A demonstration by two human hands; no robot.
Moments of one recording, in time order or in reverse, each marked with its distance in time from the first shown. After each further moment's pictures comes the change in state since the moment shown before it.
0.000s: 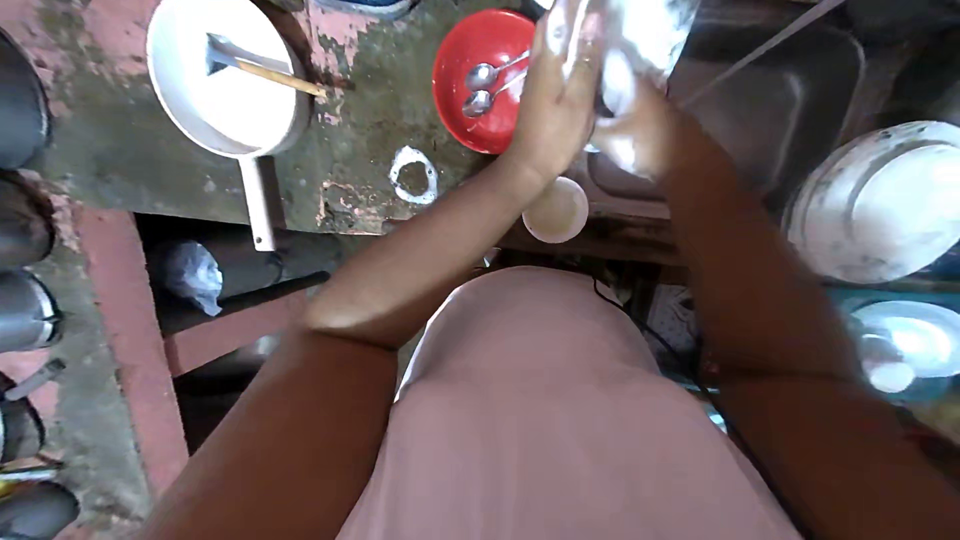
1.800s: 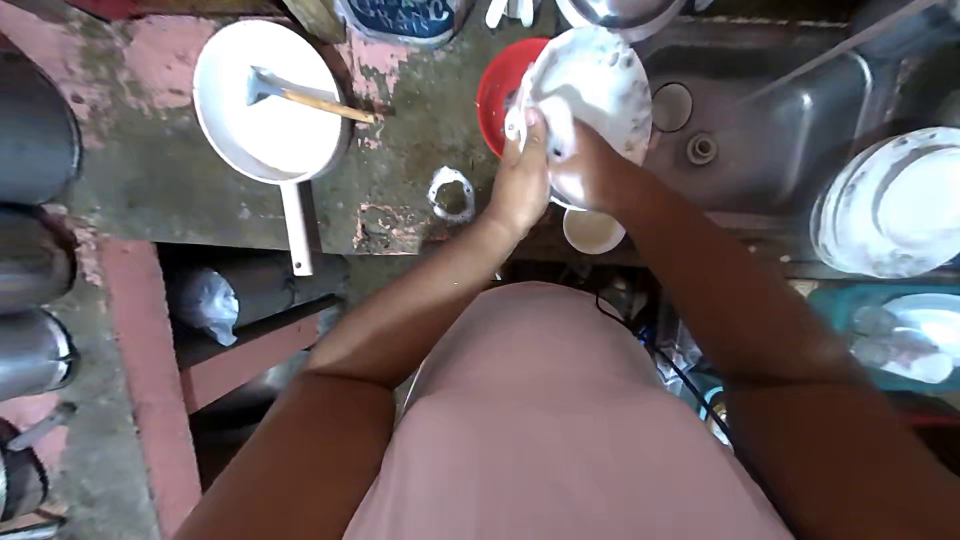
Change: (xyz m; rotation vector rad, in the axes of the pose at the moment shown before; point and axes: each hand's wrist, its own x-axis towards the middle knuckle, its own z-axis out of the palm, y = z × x) left_hand -0.049 -0.017 -0.111 -0.264 -0.012 -0.322; right_hand 0.039 -0.066 0.110 -0.075 0.008 -0.002
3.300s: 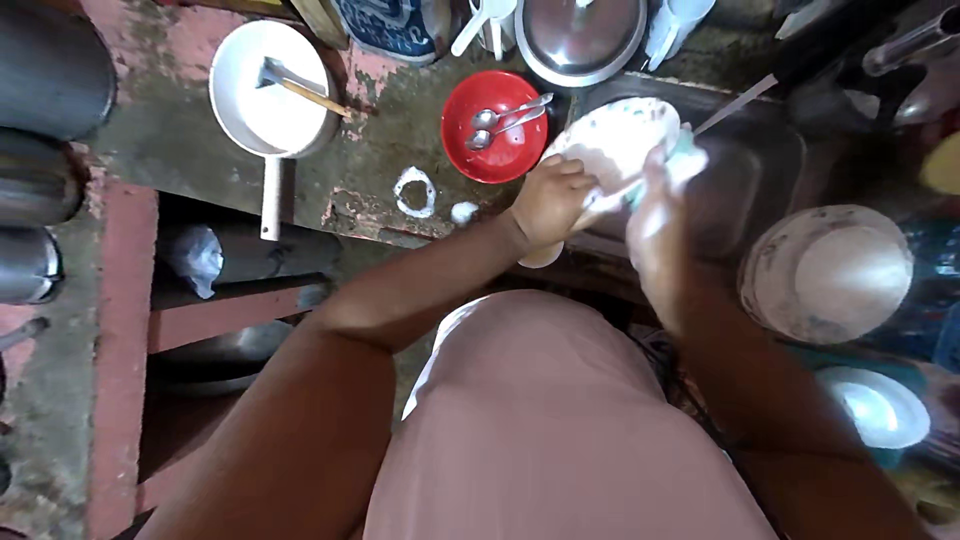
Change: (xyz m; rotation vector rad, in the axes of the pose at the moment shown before) left_hand 0.012 -0.031 0.130 1.029 -0.275 0.941; right_hand -0.114 0.079 -0.113 0.499 0.666 0.043
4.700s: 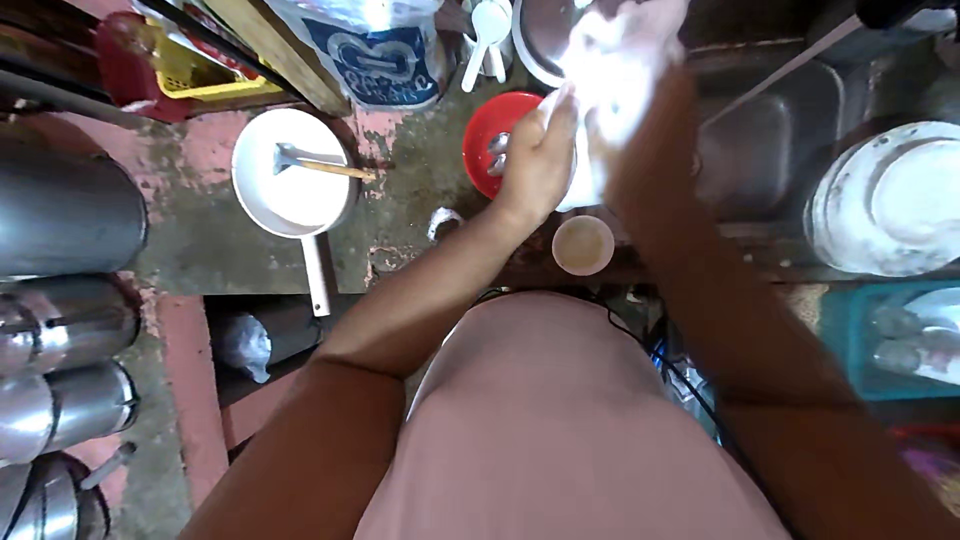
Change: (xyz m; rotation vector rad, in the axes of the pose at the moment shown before) left_hand 0.021 -0.048 -0.106 -0.974 0.269 -0.656; right_hand 0.021 -0.071 0.131 -0.808 0.127 -0.463
